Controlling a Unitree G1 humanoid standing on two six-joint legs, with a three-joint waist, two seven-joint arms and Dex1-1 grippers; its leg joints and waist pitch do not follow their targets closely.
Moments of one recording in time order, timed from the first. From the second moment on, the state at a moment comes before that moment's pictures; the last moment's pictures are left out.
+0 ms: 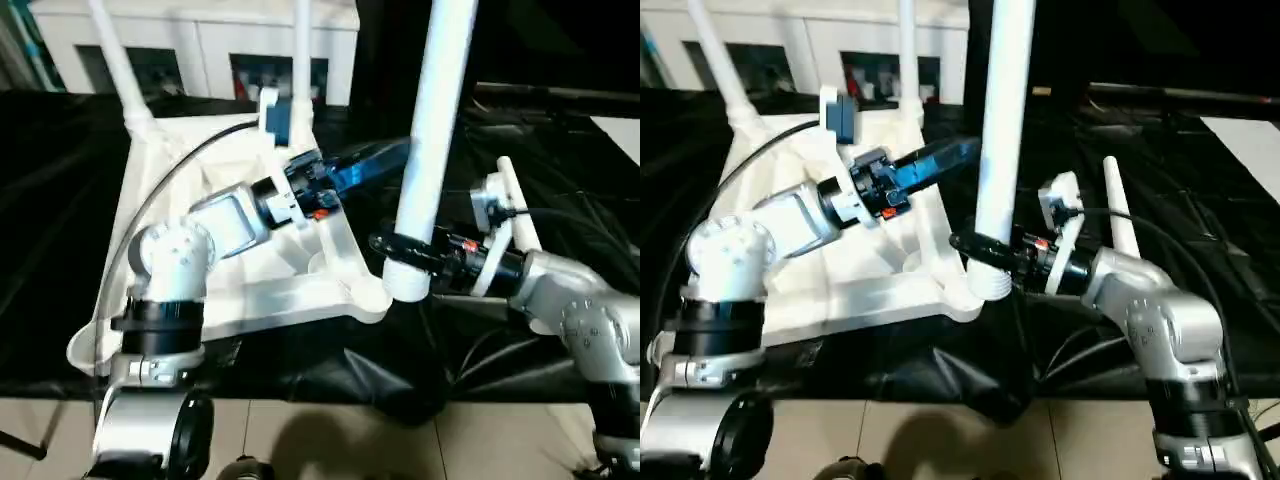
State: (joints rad) left arm -0.75 0.10 0.16 0.08 -0.92 1.03 -0.70; right arm -0.41 -0.45 -0.02 -0.05 0.69 0.74 0.91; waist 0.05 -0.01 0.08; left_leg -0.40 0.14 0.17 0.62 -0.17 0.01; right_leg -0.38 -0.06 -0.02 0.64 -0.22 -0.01
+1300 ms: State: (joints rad) left arm -0.76 0.17 0.07 0.16 -0.93 1.01 -0.93; right arm -0.45 -0.54 0.13 -0.03 0.74 0.82 1.25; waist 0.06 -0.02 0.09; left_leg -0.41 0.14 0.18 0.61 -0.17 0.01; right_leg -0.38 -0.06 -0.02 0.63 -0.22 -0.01
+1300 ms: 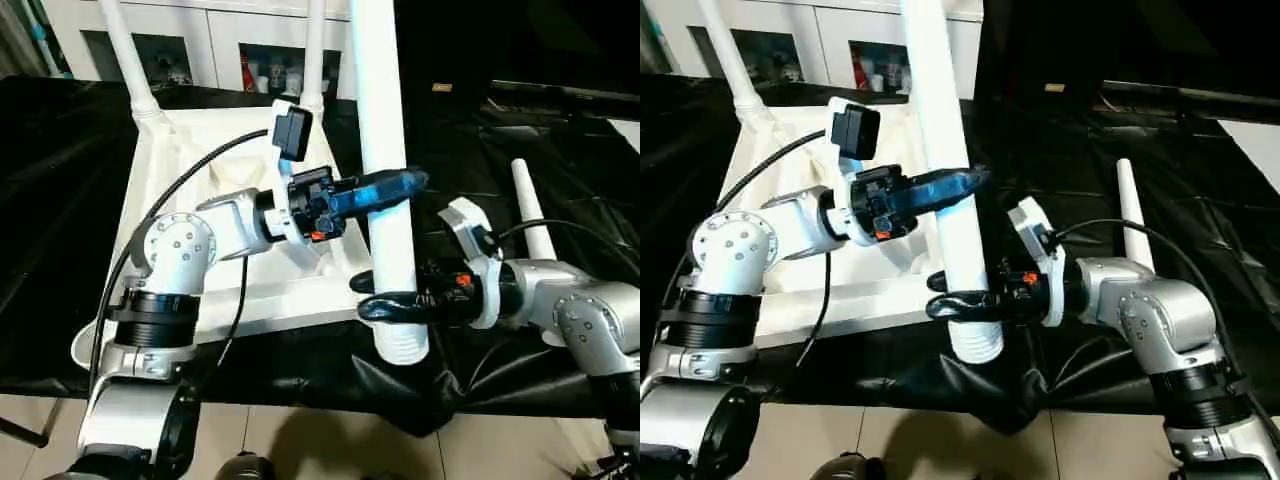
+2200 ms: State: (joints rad) left arm -0.73 0.16 -0.06 0.07 -0.41 0.63 -0.47; right arm -0.50 -0.24 0.15 -0.01 0.34 0.64 0.52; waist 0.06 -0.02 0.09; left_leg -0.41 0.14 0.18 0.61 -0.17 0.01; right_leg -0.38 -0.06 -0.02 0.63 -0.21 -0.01
